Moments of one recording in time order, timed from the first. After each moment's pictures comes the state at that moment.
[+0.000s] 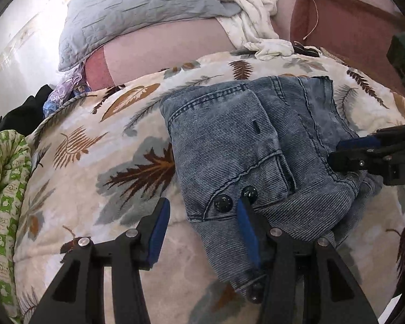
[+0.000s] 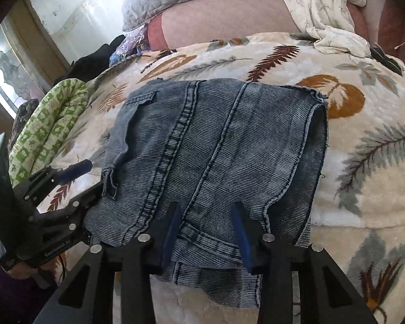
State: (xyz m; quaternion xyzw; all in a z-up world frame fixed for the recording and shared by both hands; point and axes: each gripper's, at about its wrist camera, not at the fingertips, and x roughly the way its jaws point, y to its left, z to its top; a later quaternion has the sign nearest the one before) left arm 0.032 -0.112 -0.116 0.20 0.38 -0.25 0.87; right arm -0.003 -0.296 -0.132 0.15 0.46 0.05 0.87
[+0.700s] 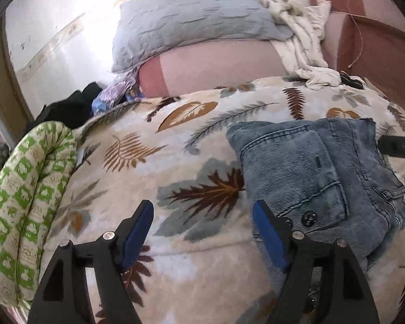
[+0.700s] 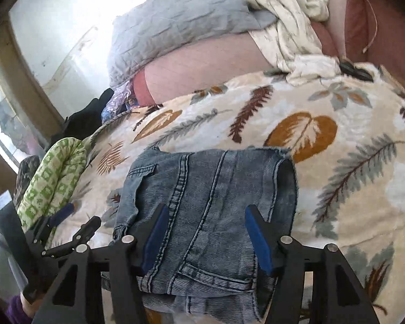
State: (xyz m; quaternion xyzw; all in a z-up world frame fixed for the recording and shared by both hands) left arm 0.054 -0.078 -0.080 0.17 0.34 -0.14 0.91; right arm -0.001 -0.310 -0.080 0.22 0.37 -0.01 0.90
